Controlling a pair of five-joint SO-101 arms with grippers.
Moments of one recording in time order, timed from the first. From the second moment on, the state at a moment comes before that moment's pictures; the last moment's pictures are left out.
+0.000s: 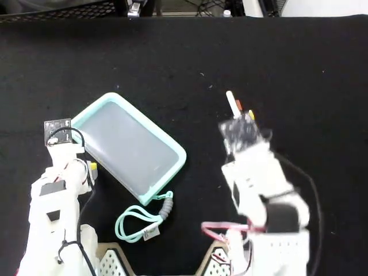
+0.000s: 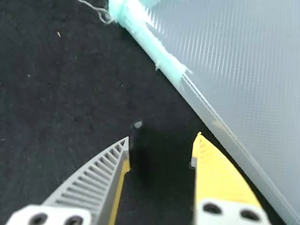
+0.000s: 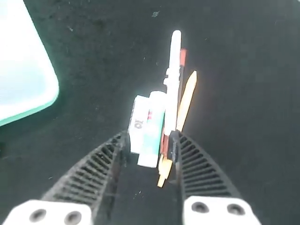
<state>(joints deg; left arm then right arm) -21.4 -45.9 81.7 30.1 -7.3 -0.5 -73.0 57.5 72.6 24.0</state>
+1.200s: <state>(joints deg) -21.4 -45.9 81.7 29.5 -7.5 -45.5 -5.9 41.0 63.3 15.6</state>
